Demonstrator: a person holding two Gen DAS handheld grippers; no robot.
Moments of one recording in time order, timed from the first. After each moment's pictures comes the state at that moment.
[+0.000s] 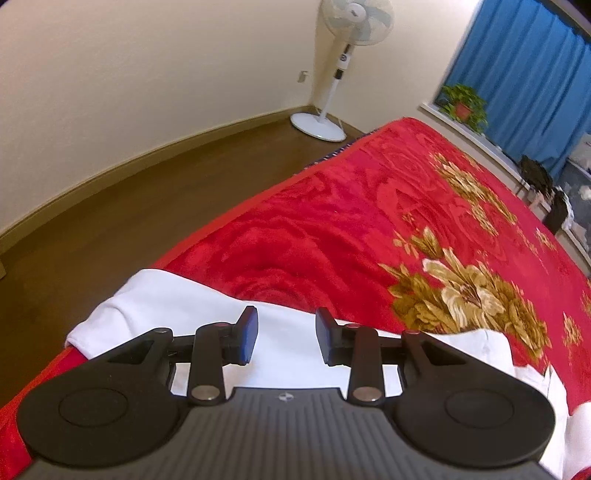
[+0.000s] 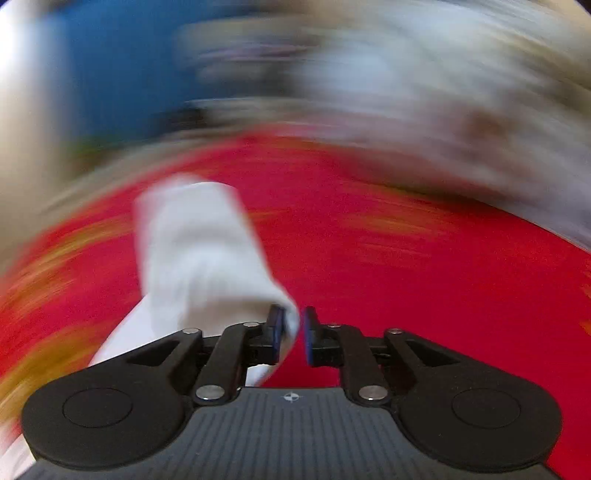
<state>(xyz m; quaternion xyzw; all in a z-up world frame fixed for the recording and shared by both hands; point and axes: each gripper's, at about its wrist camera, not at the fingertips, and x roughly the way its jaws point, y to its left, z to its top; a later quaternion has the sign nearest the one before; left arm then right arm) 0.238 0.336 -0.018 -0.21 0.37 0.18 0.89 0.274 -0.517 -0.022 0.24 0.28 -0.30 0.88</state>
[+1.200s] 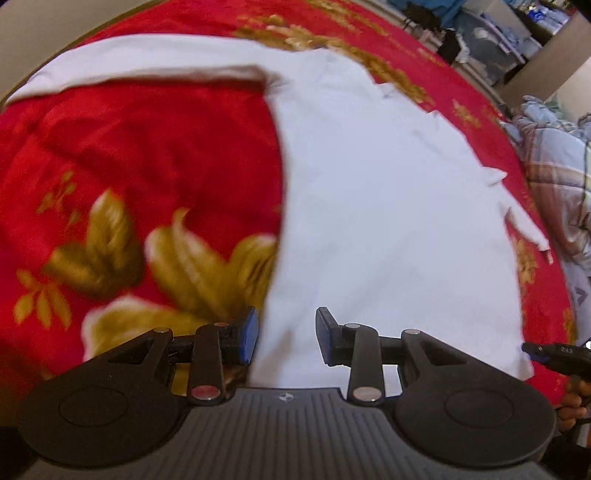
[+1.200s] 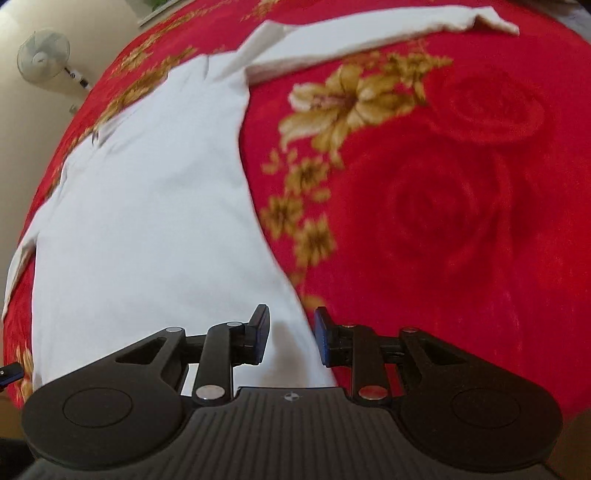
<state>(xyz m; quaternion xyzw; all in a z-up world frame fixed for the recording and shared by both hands) 0.021 0.167 -0.096 -0.16 0.52 -0.03 0.84 0.020 -0.370 -0.099 0.24 0.52 0.00 0.82</state>
